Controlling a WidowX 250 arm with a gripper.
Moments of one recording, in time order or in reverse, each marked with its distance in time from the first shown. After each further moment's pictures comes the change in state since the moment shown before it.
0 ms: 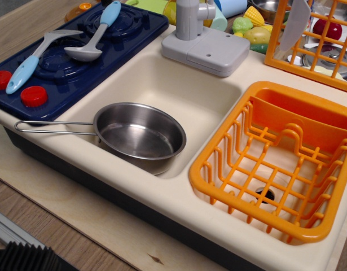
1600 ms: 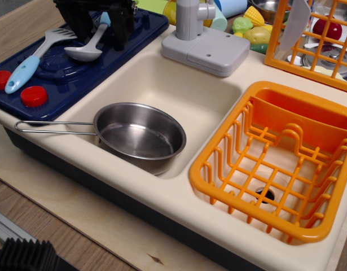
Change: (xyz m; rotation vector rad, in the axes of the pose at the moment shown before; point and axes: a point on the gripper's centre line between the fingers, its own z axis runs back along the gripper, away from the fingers) arm 0.011 0.001 -0.073 -0.143 -0.024 0.023
